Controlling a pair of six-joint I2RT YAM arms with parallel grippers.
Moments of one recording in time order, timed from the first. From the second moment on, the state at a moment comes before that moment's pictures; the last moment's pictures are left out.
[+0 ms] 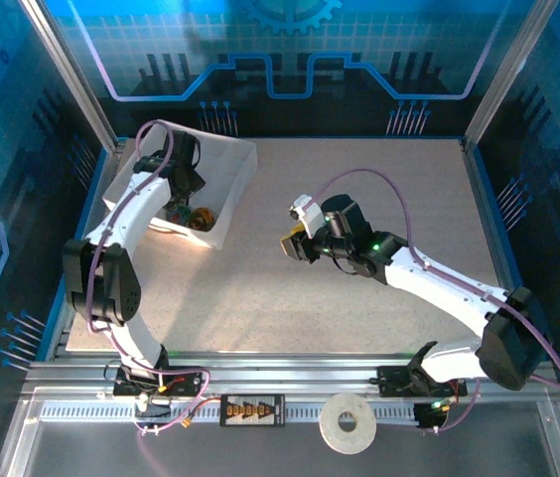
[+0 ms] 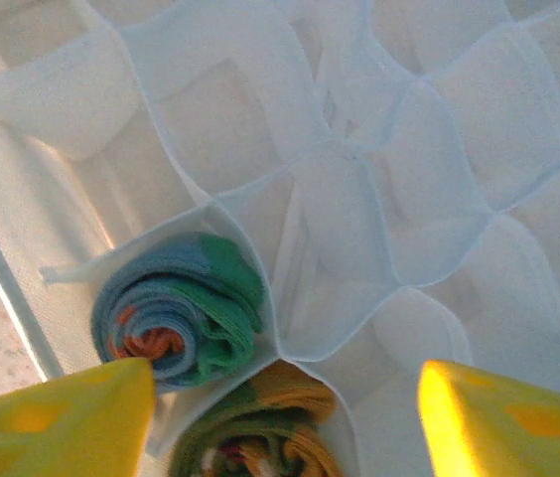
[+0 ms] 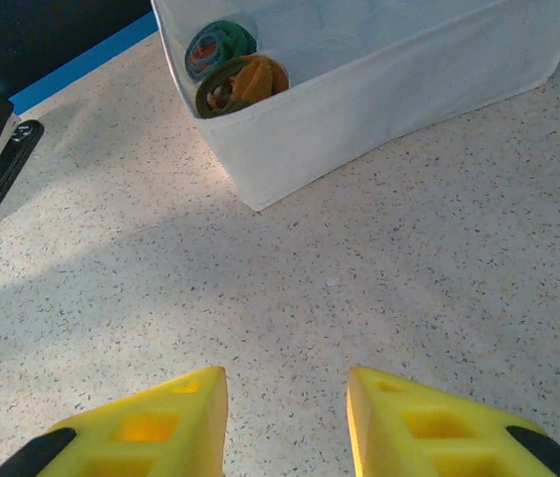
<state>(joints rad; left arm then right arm) -0.11 1.72 1.51 -0.86 -0.27 -0.92 0.72 1.34 0.98 -0.23 -0.20 0.06</state>
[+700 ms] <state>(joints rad) -0.12 1.14 1.11 -0.88 0.02 -1.06 0.58 1.27 1.03 -0.37 0.01 0.15</state>
